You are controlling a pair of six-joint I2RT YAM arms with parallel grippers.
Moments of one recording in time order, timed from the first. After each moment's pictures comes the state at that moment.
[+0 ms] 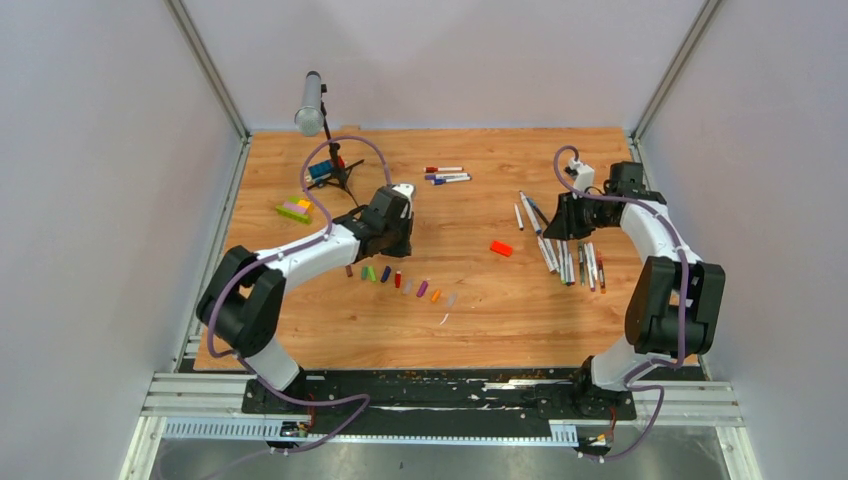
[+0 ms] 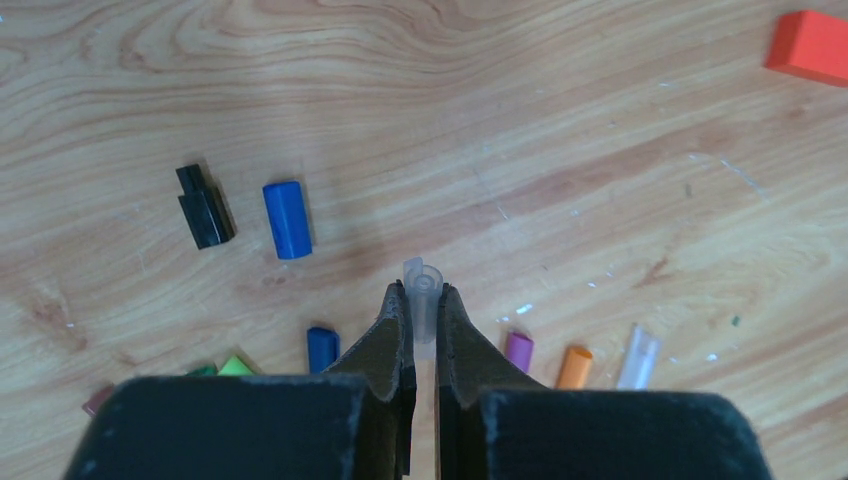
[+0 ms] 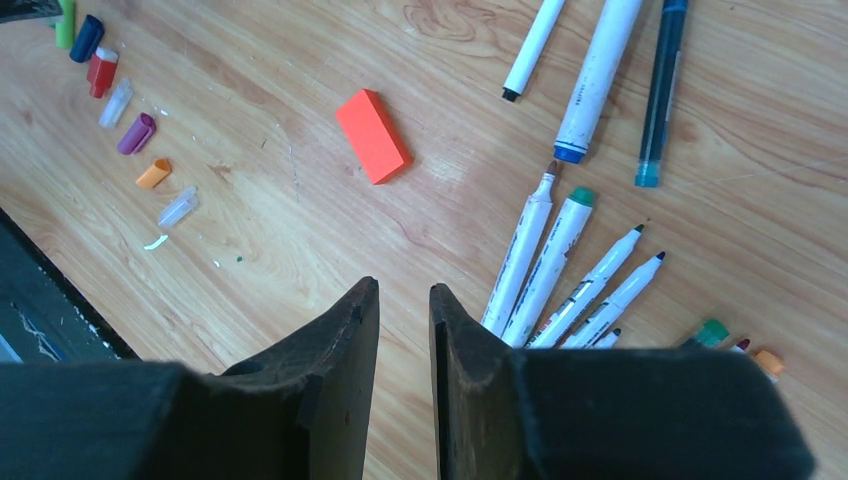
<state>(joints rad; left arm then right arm) -0.62 1.60 1.02 -0.26 -0.04 -0.38 -0.14 1.60 1.16 -0.67 -0.72 -0.39</state>
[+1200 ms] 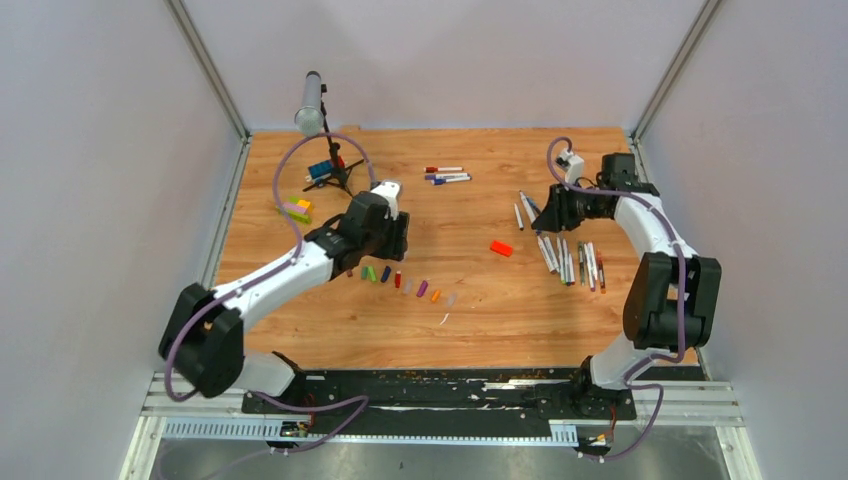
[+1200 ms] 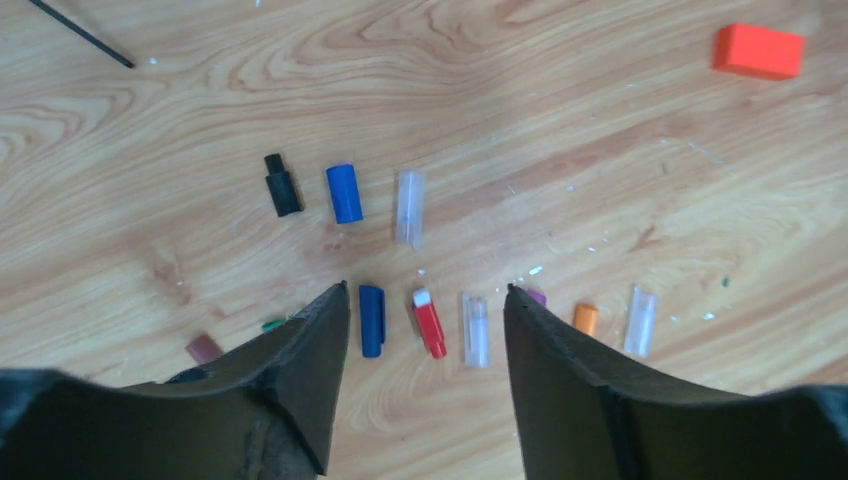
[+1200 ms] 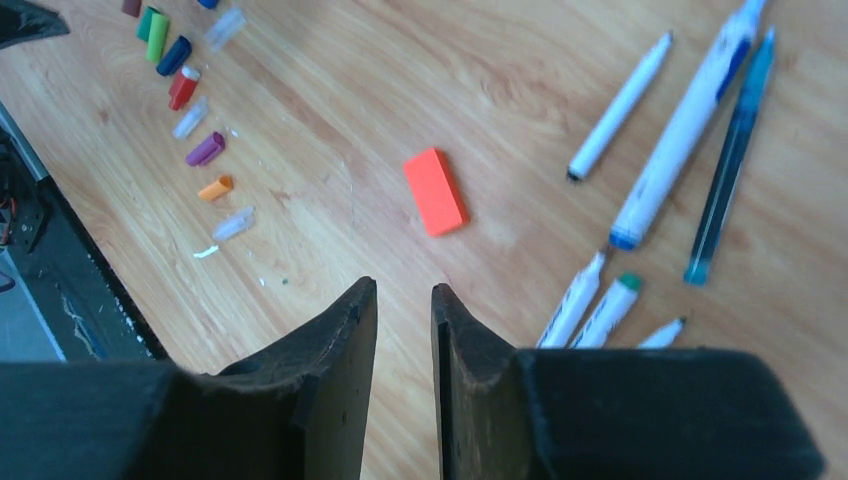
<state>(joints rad) -0.62 1.45 0.98 -0.30 -0.10 -0.28 -0.13 1.61 1.18 -0.65 -0.85 -0.40</state>
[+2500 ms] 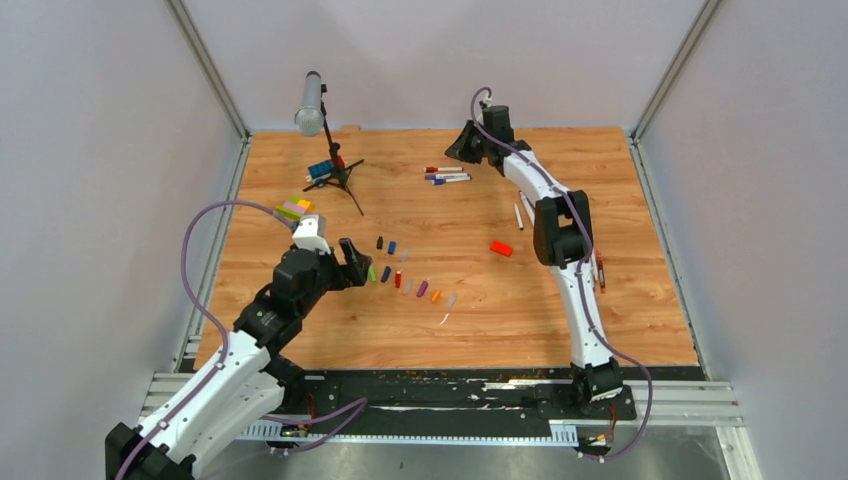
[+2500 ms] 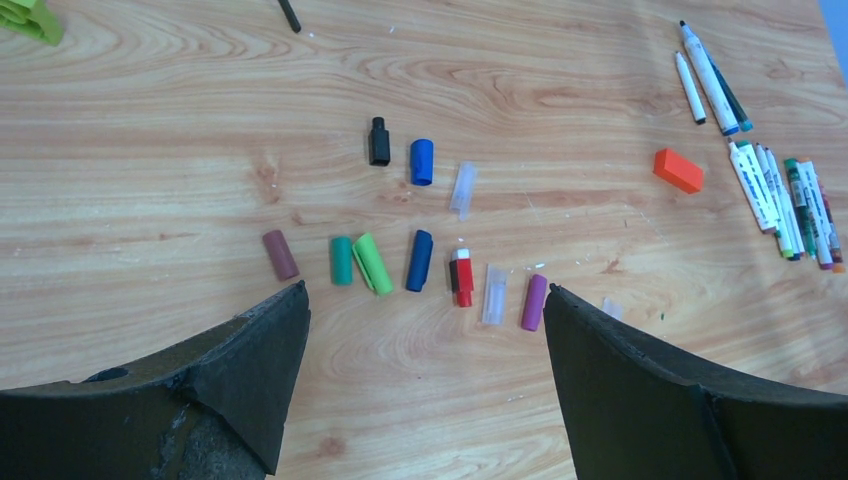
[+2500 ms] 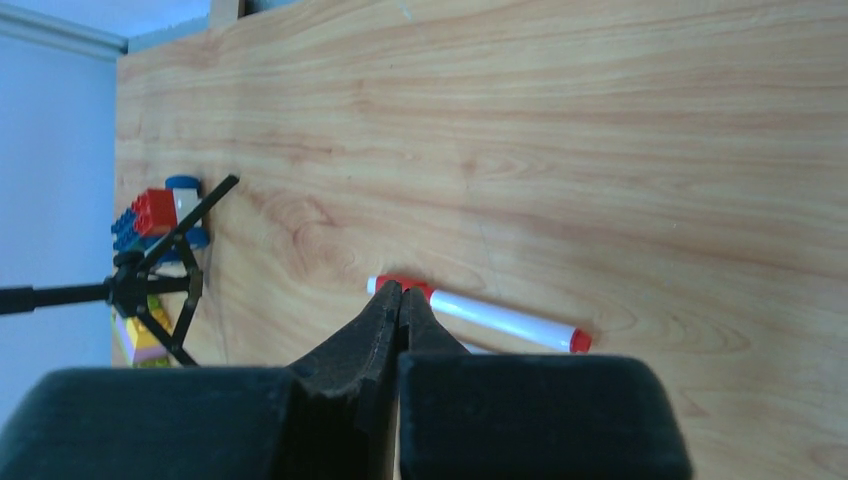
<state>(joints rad) -0.51 0.66 0.47 -0.20 -0.17 -0.50 0.28 2.60 2.29 -0.22 -0.36 0.62</state>
